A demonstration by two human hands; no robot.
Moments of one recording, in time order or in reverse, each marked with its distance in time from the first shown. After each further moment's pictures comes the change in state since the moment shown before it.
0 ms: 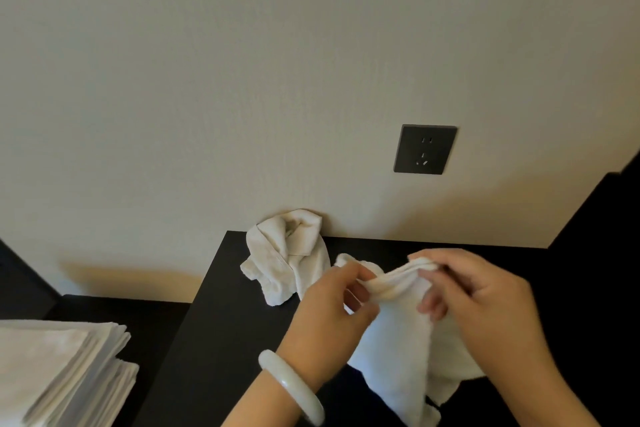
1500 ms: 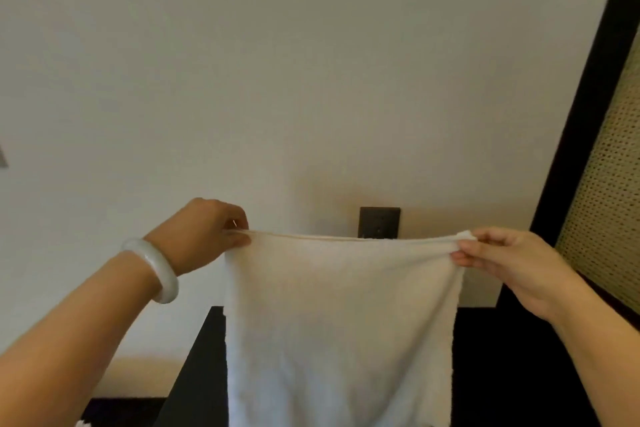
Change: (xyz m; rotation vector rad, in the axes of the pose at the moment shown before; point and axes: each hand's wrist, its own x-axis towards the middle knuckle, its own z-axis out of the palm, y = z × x) left_hand 0.026 0.087 -0.196 0.836 0.160 0.172; right_hand 0.067 -0.026 -0.133 0.435 -0.018 0.197
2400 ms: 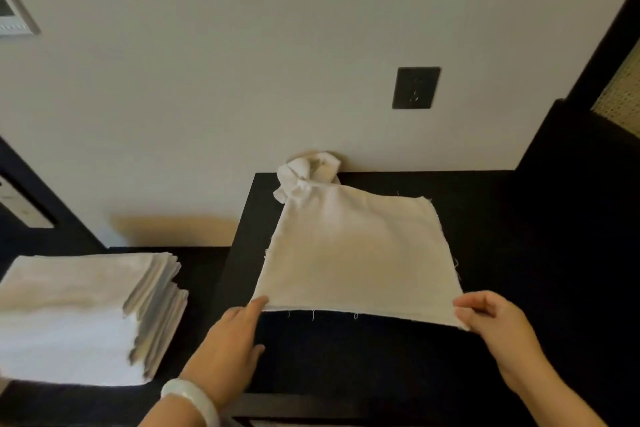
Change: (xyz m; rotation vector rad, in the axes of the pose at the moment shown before) left_hand -0.287 -0.028 0.176 -0.170 -0.418 -0.243; right_hand -0.229 0.172 0.074 -0.389 0.205 0.584
